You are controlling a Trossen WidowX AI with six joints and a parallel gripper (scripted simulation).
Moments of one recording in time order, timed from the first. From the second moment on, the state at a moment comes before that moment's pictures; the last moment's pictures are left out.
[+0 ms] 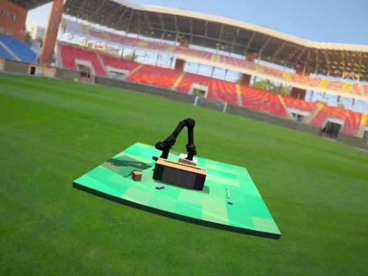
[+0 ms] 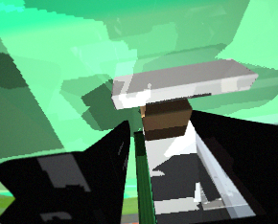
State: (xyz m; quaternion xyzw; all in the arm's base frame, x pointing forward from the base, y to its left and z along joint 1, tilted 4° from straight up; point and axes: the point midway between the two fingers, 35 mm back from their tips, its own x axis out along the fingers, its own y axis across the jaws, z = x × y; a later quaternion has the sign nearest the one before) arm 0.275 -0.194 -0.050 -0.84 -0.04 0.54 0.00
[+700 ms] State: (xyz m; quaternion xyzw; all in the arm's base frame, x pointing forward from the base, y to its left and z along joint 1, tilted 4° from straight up) arm 0.277 -0.197 -0.031 -0.84 -0.03 0.54 0.00
